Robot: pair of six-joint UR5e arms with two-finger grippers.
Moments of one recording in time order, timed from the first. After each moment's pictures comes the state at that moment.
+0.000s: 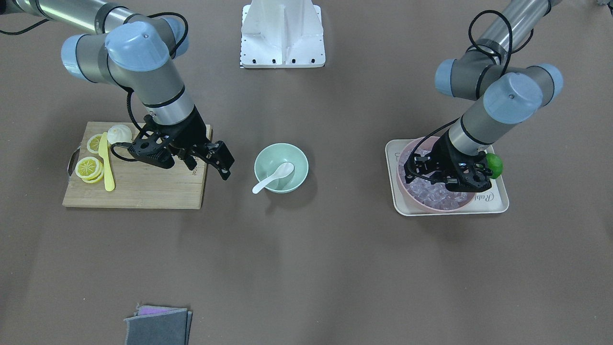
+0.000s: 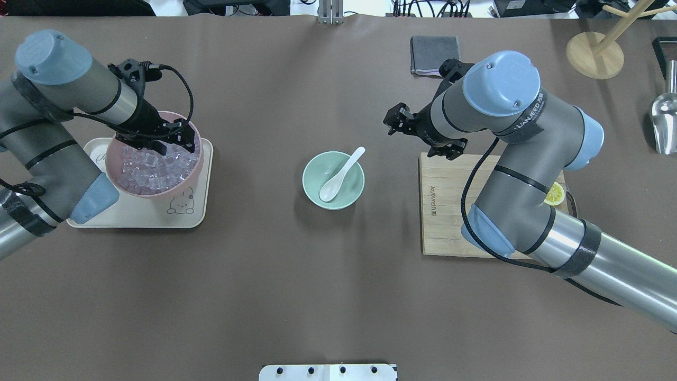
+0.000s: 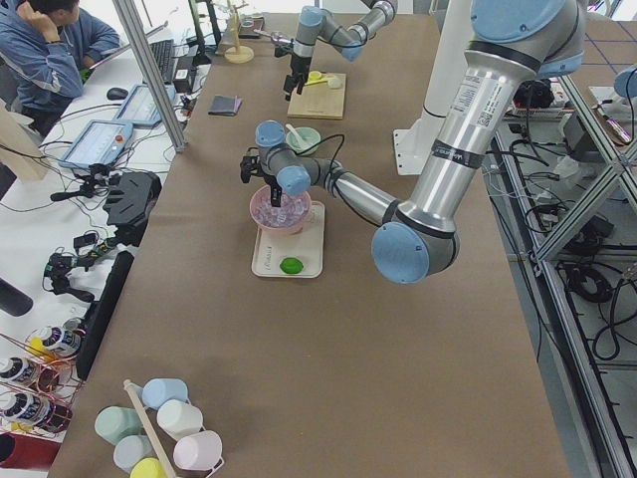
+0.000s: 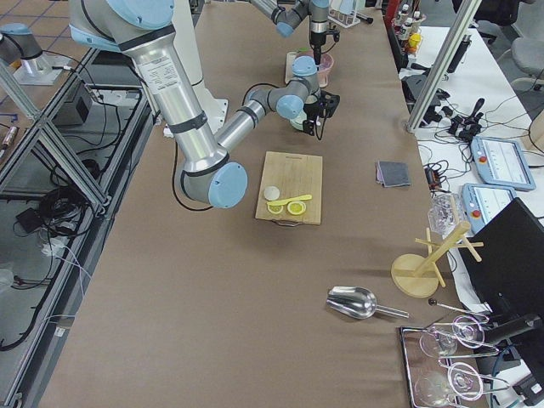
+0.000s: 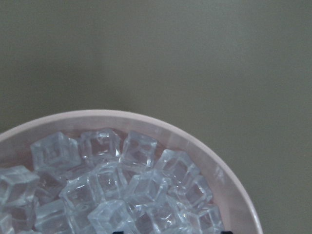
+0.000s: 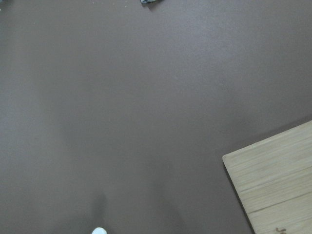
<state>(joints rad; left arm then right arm) -0.87 -1.97 -1.57 -1.97 -2.20 -1.01 0.71 -1.05 1.72 -1.31 1.90 1.59</state>
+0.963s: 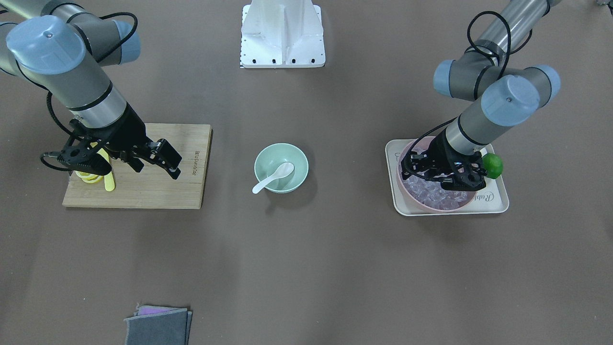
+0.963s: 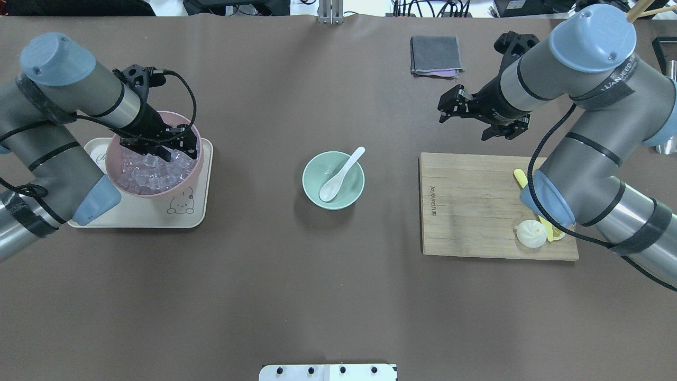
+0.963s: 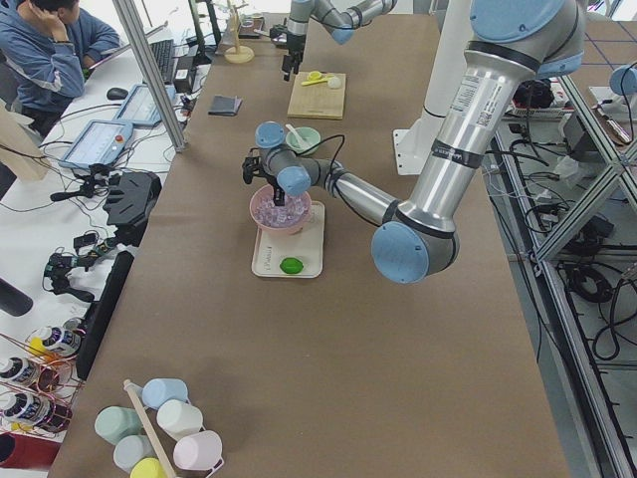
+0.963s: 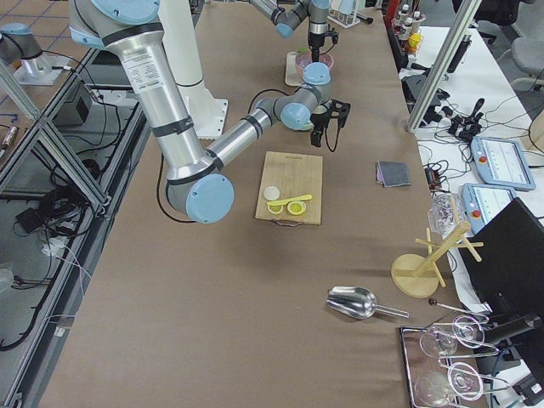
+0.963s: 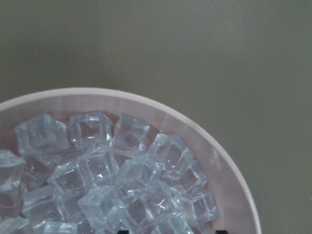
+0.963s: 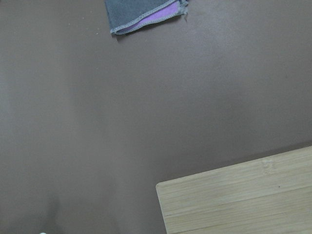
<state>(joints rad) -0.87 -1.98 -1.56 -1.97 -2.24 -1.01 0.87 -1.16 1.79 -1.34 2.08 1.35</state>
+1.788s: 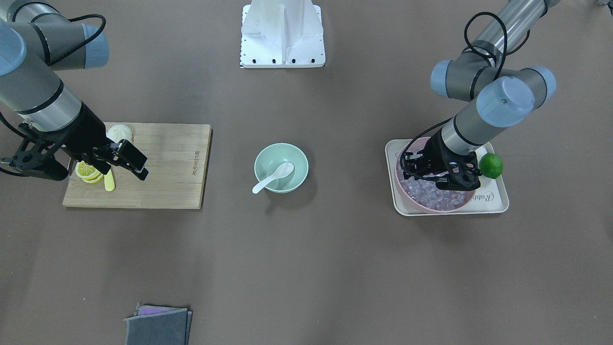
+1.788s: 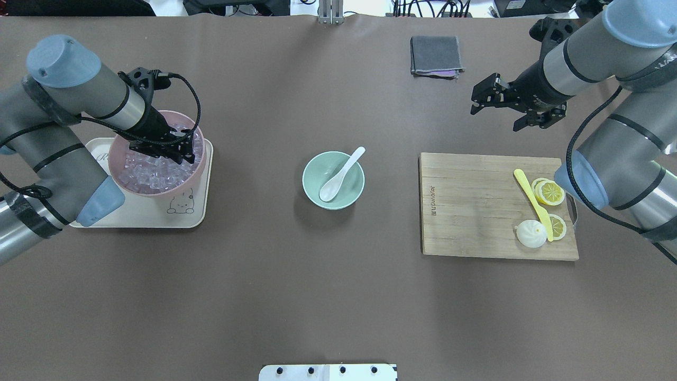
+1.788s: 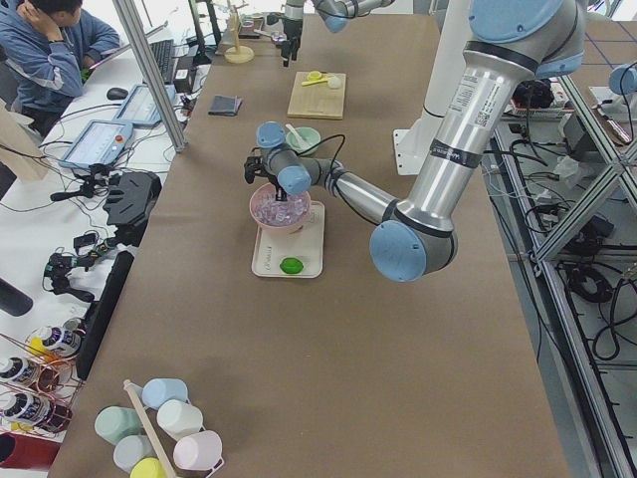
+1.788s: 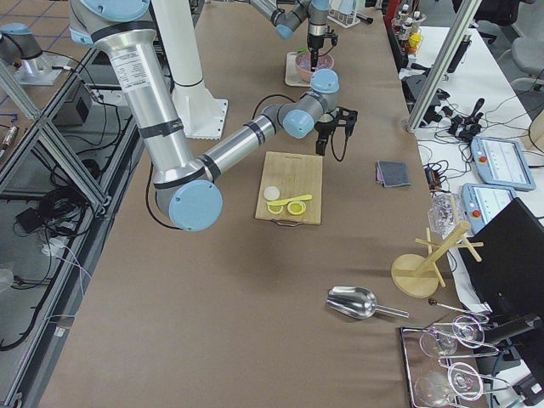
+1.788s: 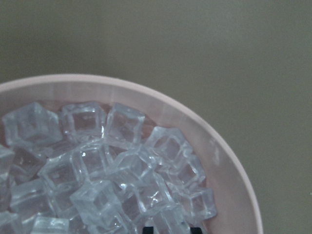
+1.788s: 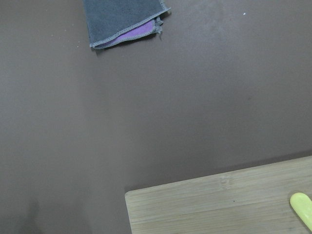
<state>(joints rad) -0.86 -1.98 -1.56 -1.97 -2.26 -1.01 0.96 -1.22 1.80 -1.34 2.18 1.24</state>
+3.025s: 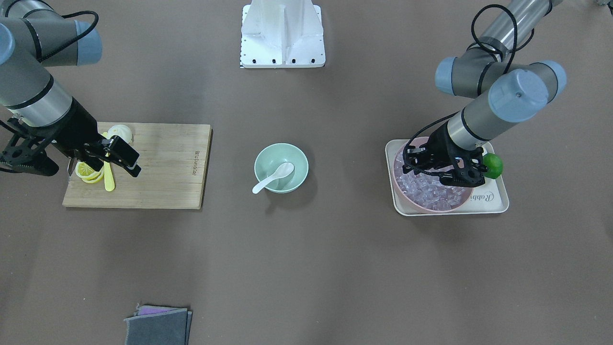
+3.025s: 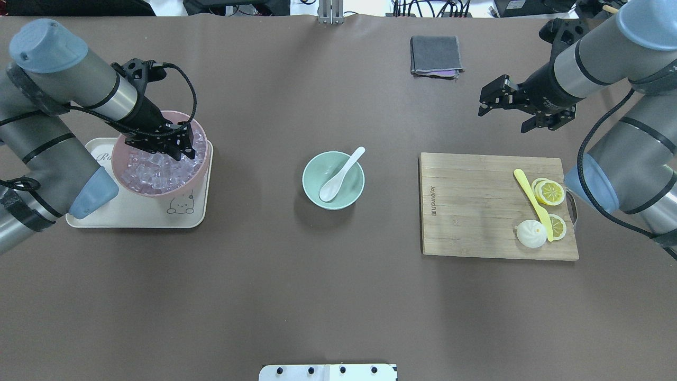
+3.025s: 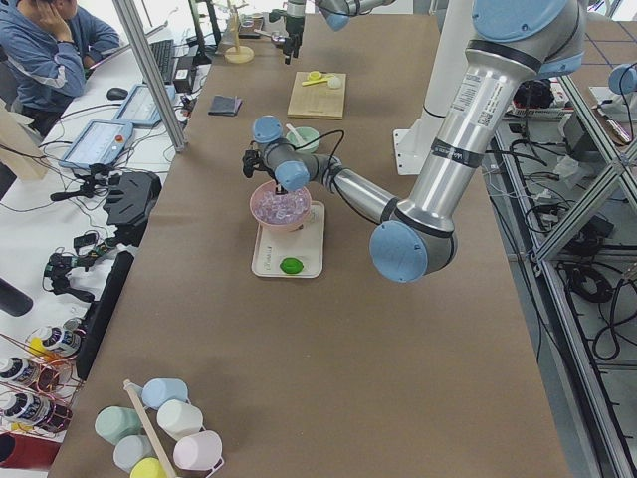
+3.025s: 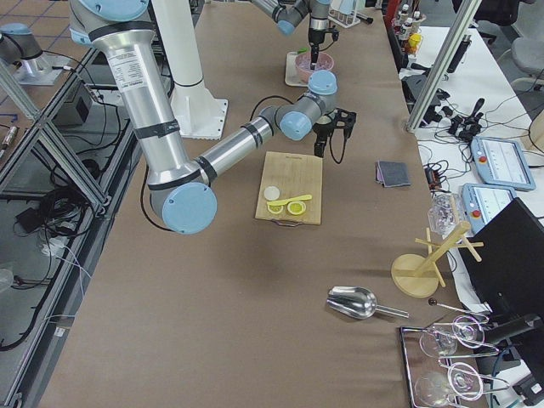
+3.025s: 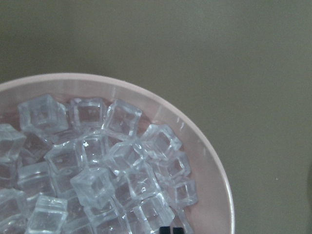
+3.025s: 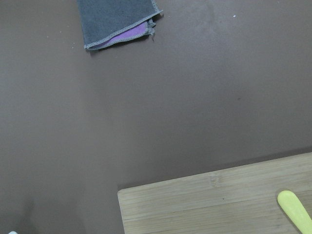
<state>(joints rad) -0.89 -1.98 -1.59 -1.96 -2.32 -1.01 0.97 -1.24 1.82 -1.34 2.18 1.23</state>
